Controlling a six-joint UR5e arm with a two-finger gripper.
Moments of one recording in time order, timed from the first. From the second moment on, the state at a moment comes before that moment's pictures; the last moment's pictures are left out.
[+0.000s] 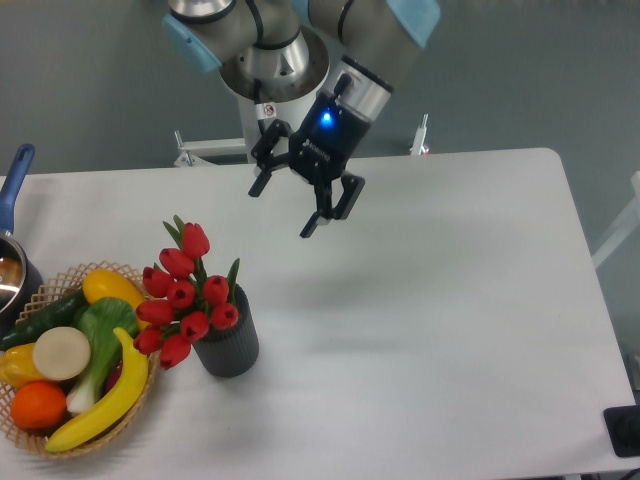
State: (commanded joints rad) arm 2.70 -1.54 -2.05 -1.00 0.59 1.37
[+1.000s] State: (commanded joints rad) arm 2.55 -1.78 -1.91 -0.81 0.59 1.37
